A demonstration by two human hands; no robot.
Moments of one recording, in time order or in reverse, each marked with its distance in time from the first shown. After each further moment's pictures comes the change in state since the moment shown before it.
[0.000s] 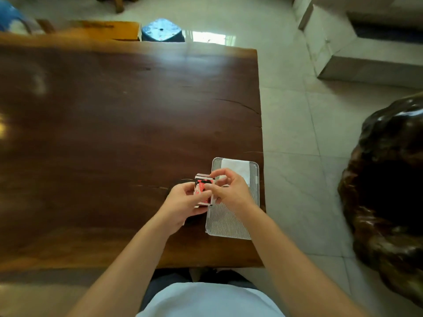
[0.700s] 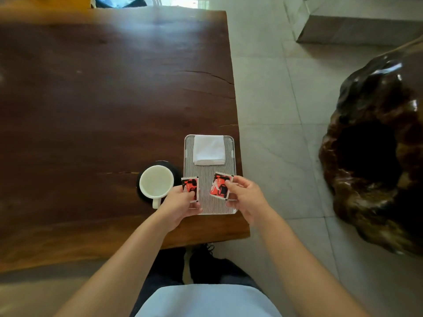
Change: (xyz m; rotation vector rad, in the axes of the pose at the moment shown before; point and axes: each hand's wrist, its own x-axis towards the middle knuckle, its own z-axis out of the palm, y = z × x) left_hand 0.031 -0.069 0.060 0.021 0.088 -0.264; right_hand -0.042 0.087 -0.085 0.353 0.175 0.375
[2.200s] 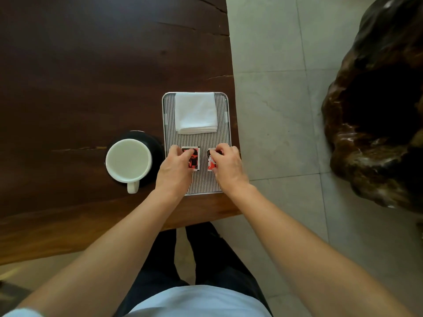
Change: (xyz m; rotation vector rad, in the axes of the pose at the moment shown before) left_hand 0.098 -0.029 0.027 1.200 0.241 0.634; right_hand 0.099 0.054 -0.004 -1.292 0.133 -0.508
